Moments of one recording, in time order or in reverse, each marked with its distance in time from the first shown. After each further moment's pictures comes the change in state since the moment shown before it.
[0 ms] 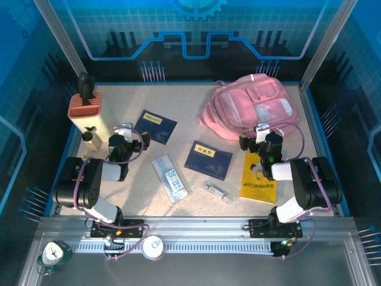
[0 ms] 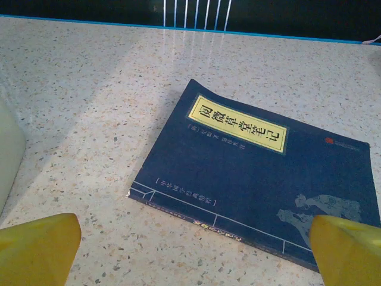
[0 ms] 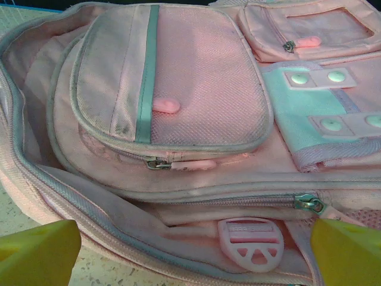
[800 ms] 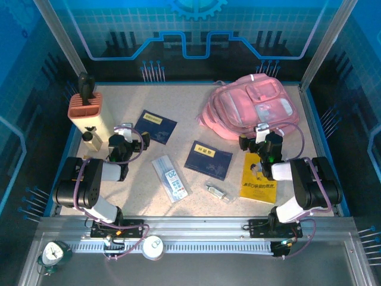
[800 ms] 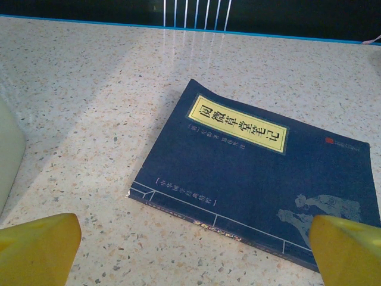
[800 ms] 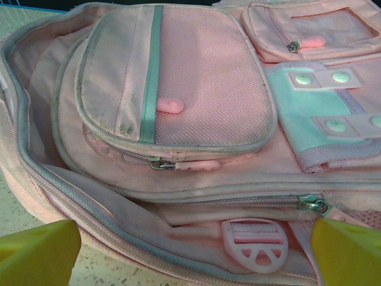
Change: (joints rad) left arm 0.000 0.000 0.000 0.000 0.000 0.000; right arm 0.000 0.000 0.000 0.000 -0.008 0.000
